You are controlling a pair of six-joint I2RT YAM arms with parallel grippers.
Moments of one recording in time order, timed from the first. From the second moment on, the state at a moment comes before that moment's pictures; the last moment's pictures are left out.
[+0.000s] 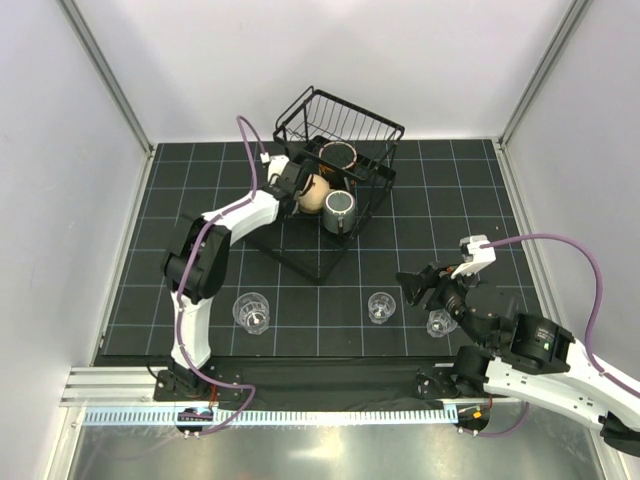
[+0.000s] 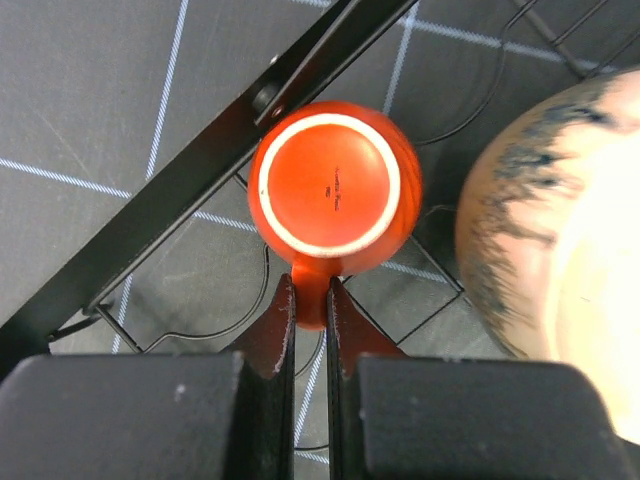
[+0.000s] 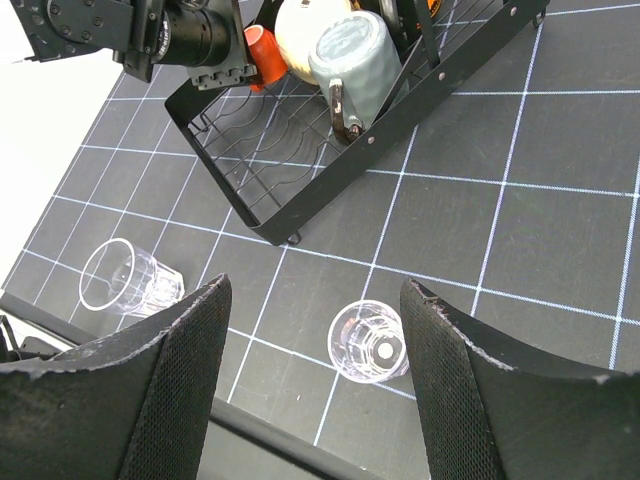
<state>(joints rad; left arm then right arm) -0.51 2.04 1.51 -0.42 -0.55 -0.54 1.08 0.41 0.71 -0.60 0.62 0.61</state>
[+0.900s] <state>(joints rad) -0.50 1.83 1.39 -0.40 -0.31 -0.67 1.08 0.39 0.68 -0.60 0.62 0.62</state>
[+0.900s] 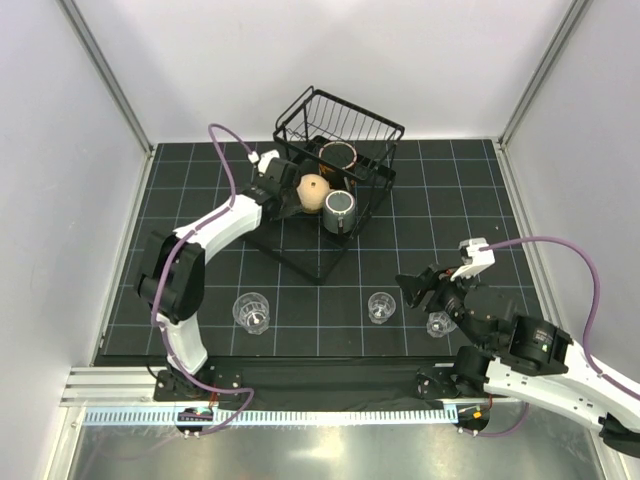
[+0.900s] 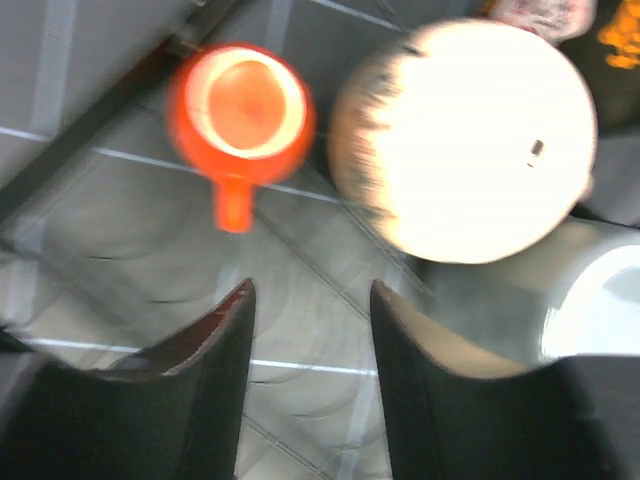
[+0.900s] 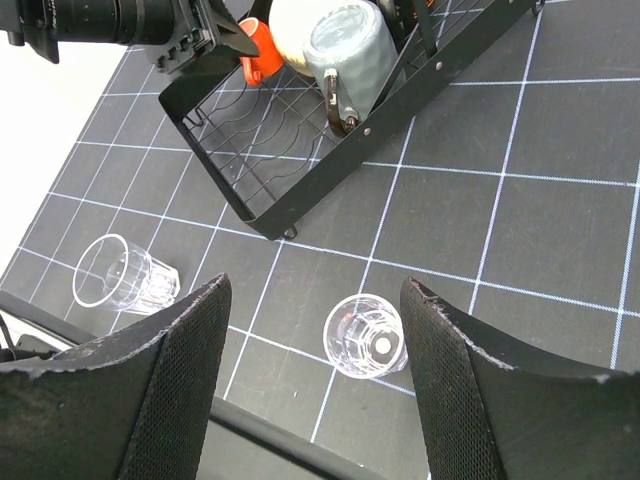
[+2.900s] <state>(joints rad) -0.47 1.23 0.91 -0.18 0.13 -0.87 1.08 0.75 0.87 -0.75 0.43 0.51</state>
